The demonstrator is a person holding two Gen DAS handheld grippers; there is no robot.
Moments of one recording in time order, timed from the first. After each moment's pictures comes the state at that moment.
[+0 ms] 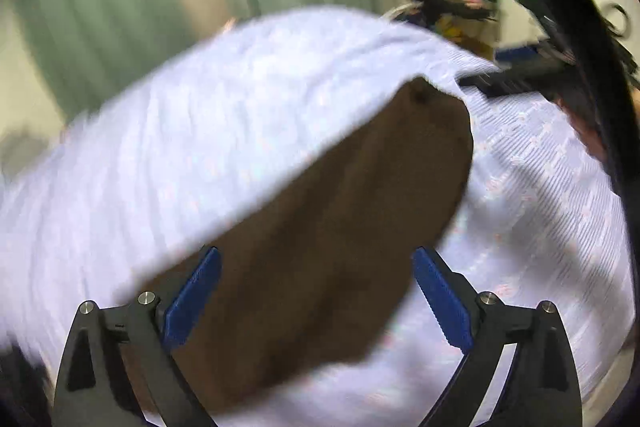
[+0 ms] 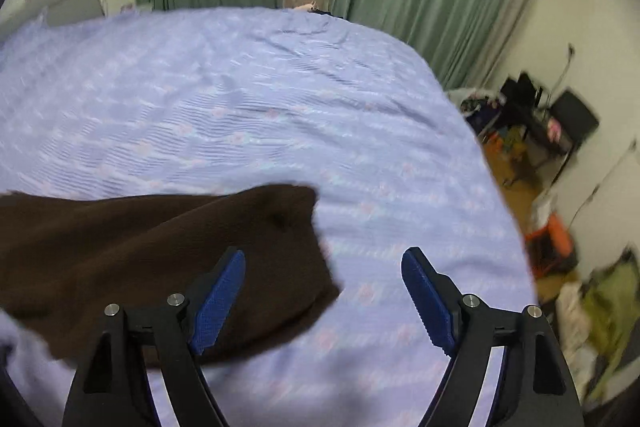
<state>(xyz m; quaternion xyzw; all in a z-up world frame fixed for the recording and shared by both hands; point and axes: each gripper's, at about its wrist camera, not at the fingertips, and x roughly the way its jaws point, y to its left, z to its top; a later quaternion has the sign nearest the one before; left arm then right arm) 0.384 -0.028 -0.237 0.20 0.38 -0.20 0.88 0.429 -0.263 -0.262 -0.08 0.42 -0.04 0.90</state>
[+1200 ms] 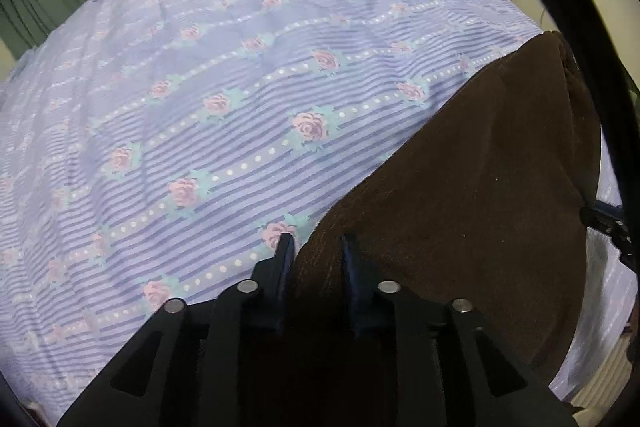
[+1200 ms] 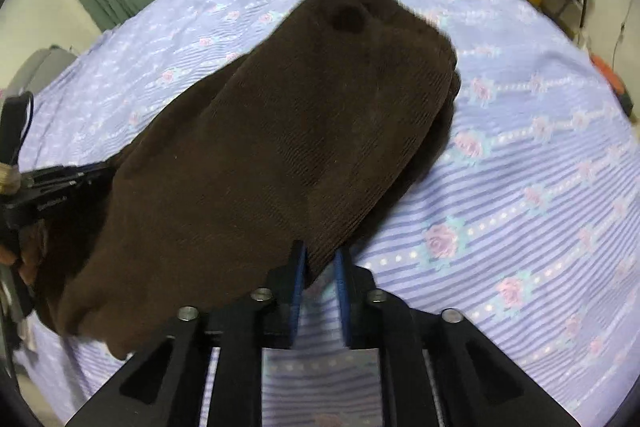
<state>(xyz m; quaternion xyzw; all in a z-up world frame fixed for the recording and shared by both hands) 0.538 0.027 -0.334 0.14 0.55 -0.21 0.80 0.393 -0.224 -0.365 0.12 0.52 -0.04 0.84</state>
